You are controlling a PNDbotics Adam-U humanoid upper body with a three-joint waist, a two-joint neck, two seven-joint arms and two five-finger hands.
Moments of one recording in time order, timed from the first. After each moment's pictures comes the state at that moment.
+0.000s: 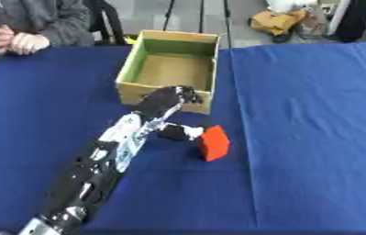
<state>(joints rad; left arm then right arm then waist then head) -0.66 0.13 -0.26 -1.07 -1.10 -0.32 0.04 -0.04 -0.50 -0.02 -1.98 -0.48 -0.24 0.26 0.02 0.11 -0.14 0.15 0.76</state>
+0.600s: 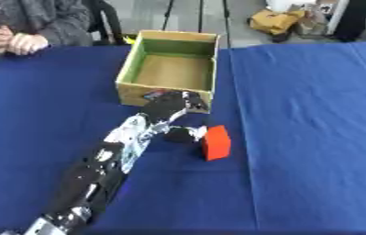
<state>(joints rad) -0.66 0.12 -0.26 -1.05 -1.10 -0.34 -0.01 -0.04 -0.50 -0.02 -1.98 -0.48 -0.24 0.26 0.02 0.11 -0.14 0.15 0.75</state>
